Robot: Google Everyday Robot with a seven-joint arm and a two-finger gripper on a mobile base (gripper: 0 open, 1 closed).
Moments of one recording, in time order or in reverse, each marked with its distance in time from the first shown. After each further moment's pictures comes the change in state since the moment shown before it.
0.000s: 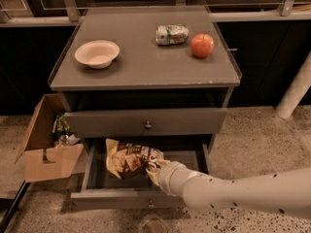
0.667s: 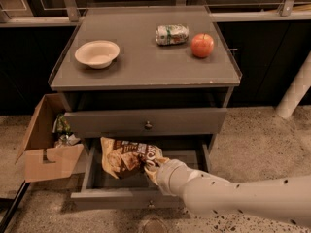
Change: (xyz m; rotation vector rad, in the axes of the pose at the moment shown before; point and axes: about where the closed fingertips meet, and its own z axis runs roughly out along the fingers) arm -0.025 0.012 -0.029 0.010 -0.021 -0.069
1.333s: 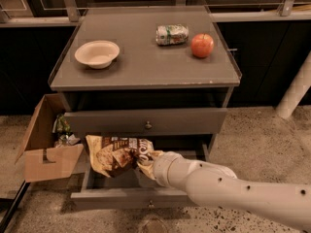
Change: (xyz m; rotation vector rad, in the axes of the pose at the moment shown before) arm -0.038 0.015 -0.006 -0.105 -0.072 -0.066
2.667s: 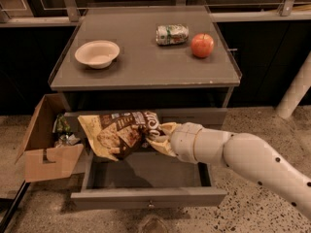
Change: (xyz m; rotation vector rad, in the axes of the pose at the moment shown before) arm -0.103 -0.029 -0.084 -0.112 -0.176 -0.200
